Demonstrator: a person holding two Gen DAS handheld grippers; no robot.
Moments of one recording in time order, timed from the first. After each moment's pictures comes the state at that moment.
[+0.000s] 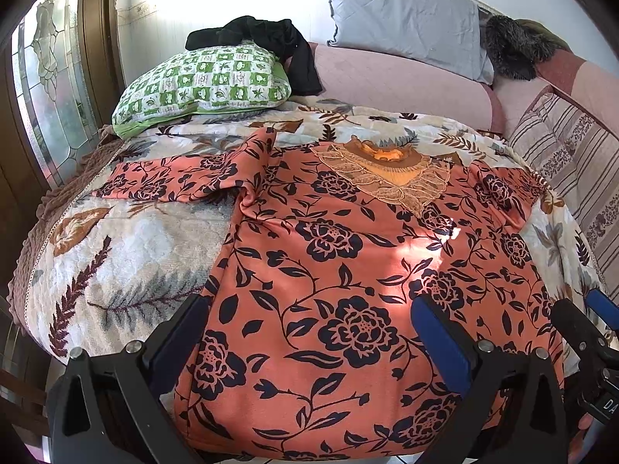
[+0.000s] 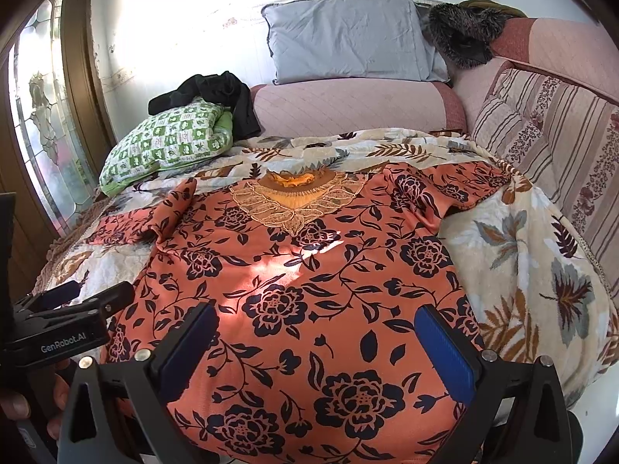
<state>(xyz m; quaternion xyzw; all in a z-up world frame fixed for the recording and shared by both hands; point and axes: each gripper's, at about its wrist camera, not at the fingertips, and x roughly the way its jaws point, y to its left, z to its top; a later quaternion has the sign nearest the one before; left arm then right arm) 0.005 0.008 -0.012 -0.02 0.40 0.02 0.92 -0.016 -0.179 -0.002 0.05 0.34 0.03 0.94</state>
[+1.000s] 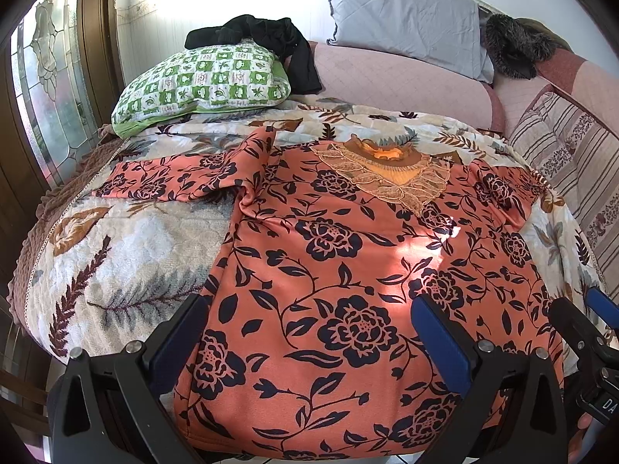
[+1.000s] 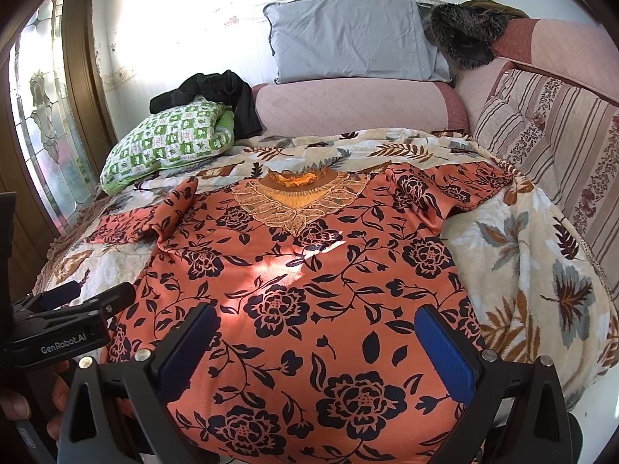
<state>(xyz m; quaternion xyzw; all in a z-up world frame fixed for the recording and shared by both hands) 0.004 0.009 -0.014 -0.02 0.40 0.02 0.92 -0.016 -0.177 -0.002 0.04 0.34 0.03 0.94</state>
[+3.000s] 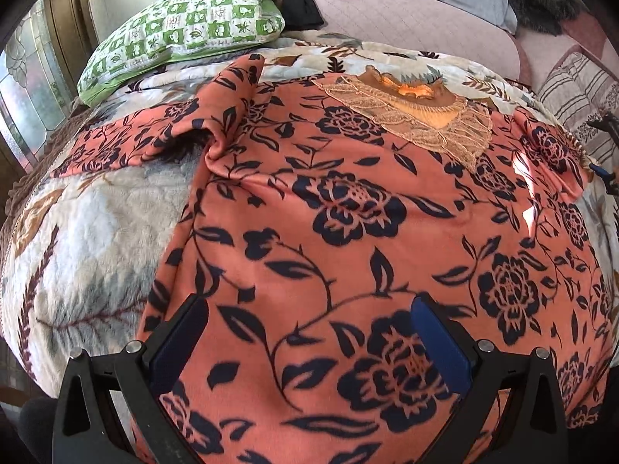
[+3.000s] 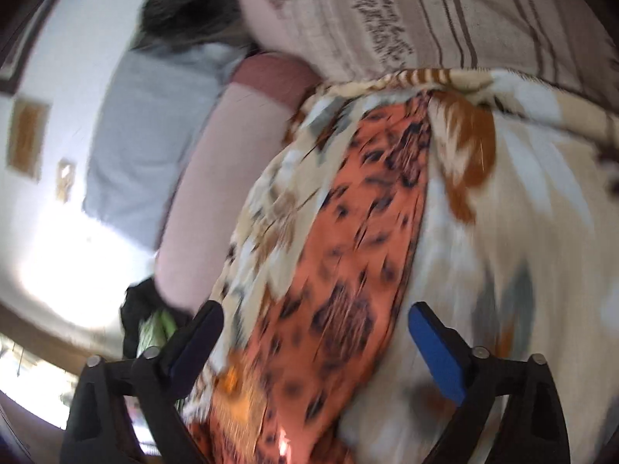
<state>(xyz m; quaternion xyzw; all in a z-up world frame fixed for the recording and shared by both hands) 0.090 0.011 -0.096 0.00 0.48 0.02 0.88 0.277 -0.549 -0.087 0.50 0.33 -0.04 0.80</state>
